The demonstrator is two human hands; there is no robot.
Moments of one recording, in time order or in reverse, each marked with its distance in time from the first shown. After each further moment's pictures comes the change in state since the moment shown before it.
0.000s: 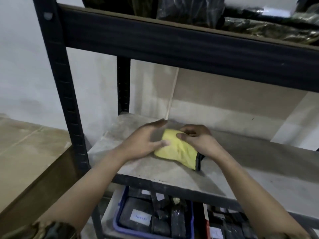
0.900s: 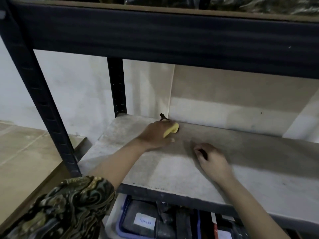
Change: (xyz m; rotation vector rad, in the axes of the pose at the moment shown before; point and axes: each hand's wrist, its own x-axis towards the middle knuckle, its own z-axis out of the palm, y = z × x) left_hand 0.091 -0.039 0.047 0.442 -0.110 0.086; right_hand -0.023 0.088 0.013 -0.312 0.205 0.061
